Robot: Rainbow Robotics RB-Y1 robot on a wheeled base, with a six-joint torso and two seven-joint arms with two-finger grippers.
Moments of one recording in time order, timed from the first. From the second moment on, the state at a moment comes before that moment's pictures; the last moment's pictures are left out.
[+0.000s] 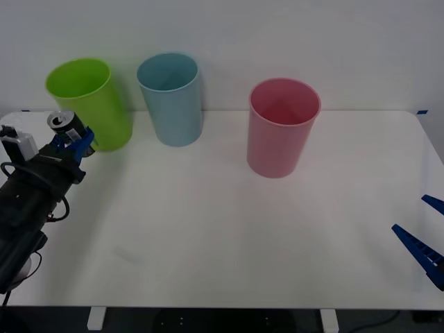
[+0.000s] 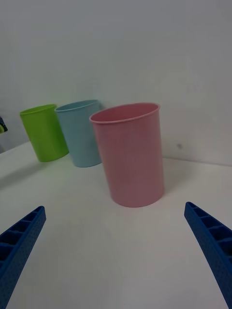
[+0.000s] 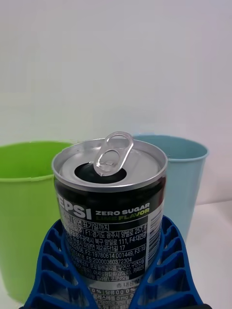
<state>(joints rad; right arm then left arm) 0.35 -0.40 -0.52 -1.66 0.96 -1.22 0.00 -0.03 0.29 0.27 -1.59 -1.09 -0.51 -0.11</state>
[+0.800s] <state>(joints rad) 0.35 -0.40 -0.52 -1.66 0.96 -1.22 0.00 -0.20 0.29 0.19 -1.61 -1.21 -0.44 0.16</state>
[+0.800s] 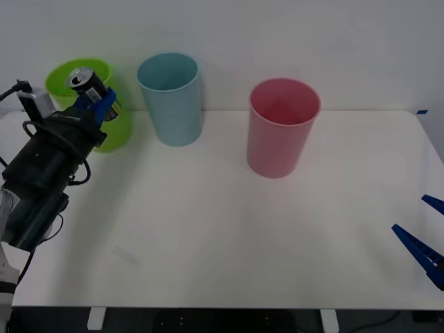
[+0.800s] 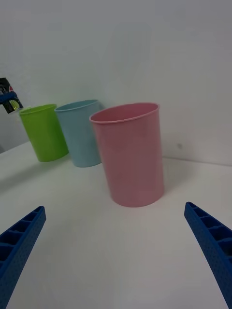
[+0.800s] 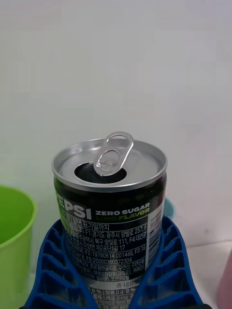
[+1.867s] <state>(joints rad) 0.35 -0.40 -0.52 -1.66 0.96 -1.22 0.00 -0.62 0.22 0.10 -1.26 -1.41 -0.25 0.22</state>
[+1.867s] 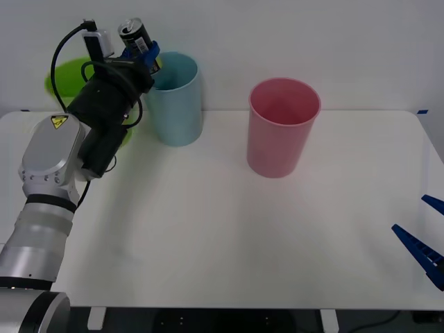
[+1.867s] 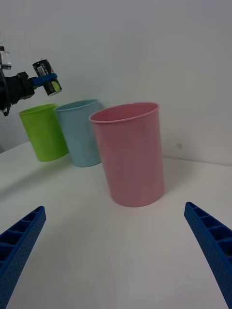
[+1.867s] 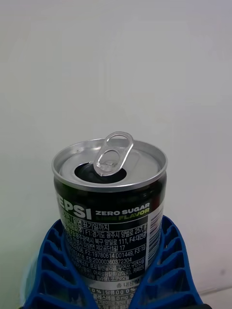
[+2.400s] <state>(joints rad) 0.35 -0.40 -0.52 -1.66 0.96 -1.22 0.00 -0.82 0.13 0.17 -1.02 -1.57 -0.18 0.15</state>
